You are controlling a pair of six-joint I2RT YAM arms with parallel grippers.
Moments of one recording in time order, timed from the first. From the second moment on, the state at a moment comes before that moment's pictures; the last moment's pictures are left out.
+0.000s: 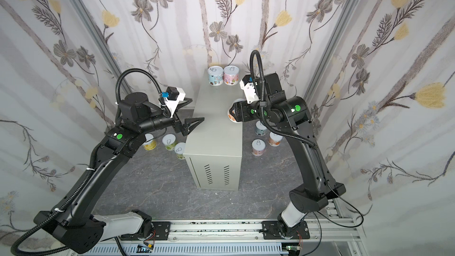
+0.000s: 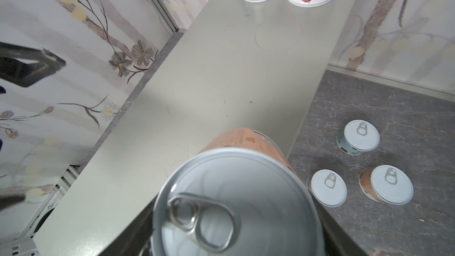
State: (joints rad) left arm -0.48 1.26 1.51 -0.40 0.56 0.18; right arm 0.53 1.64 2.28 -1.28 -0.14 0.20
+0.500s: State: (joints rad) left arm -0.65 1.25 1.42 -0.33 0.45 0.21; right arm 0.59 1.70 2.28 -1.21 -0.13 0.19
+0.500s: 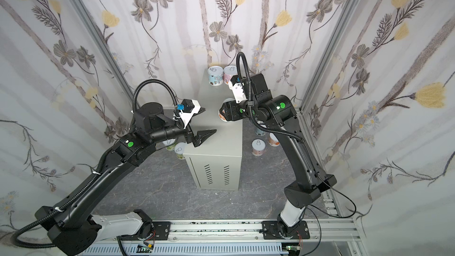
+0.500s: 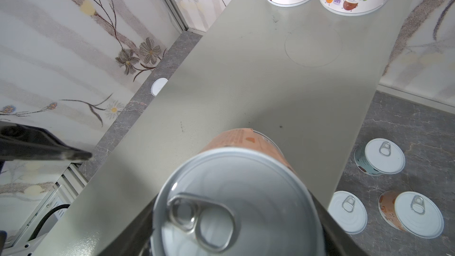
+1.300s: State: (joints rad) left arm -0.71 1.34 1.37 -0.17 0.28 0.28; right arm 0.60 1.72 2.28 -1.18 -0.17 0.16
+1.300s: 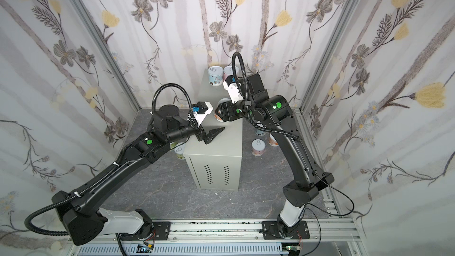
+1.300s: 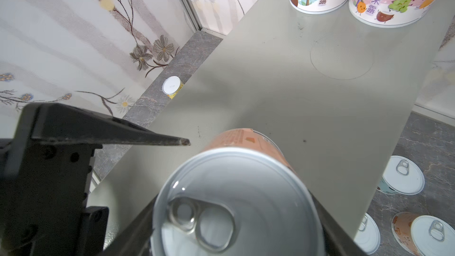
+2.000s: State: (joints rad) left arm -0.73 1.41 1.36 -0.02 0.20 0.26; right arm 0.61 1.72 2.28 -1.17 -0.20 0.15
